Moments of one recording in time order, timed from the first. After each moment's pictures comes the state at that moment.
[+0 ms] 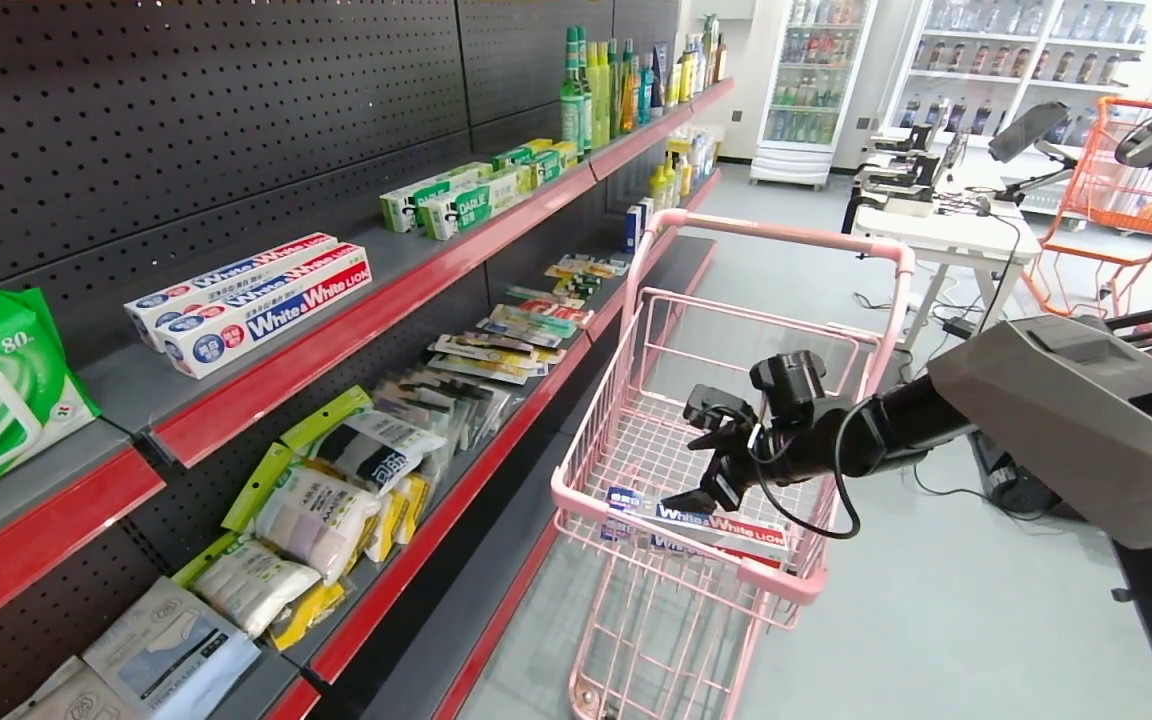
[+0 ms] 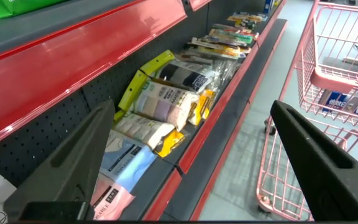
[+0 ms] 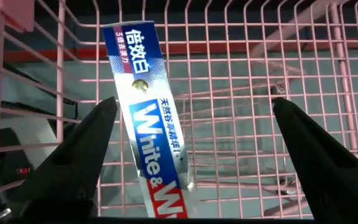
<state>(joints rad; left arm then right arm) 0.00 0.00 0.00 0.00 0.05 0.00 0.28 2.42 -1.40 -0.19 0.48 -0.65</state>
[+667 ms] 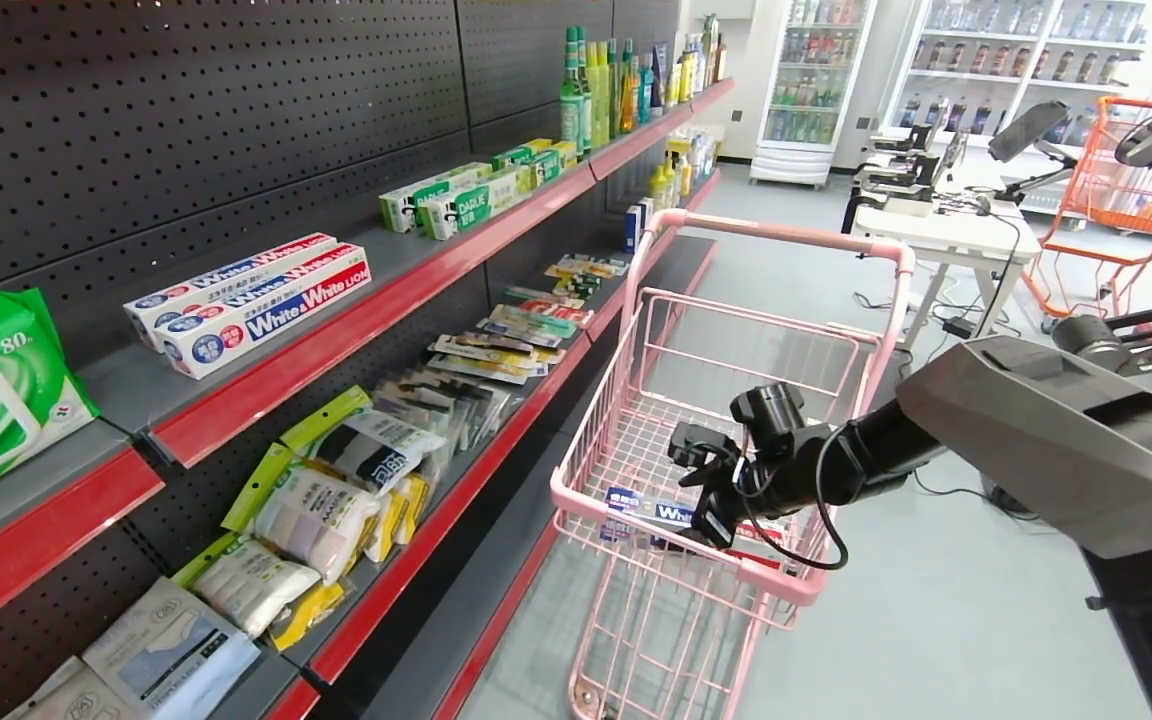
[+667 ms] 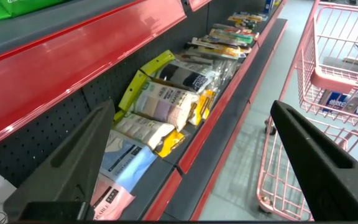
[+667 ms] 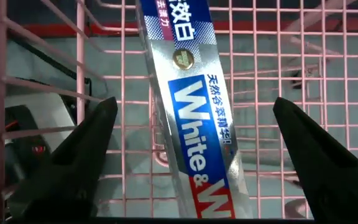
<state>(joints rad) 0.00 0.00 0.00 0.00 0.05 0.00 0.31 2.46 -1.35 -0.19 0.45 -0.67</state>
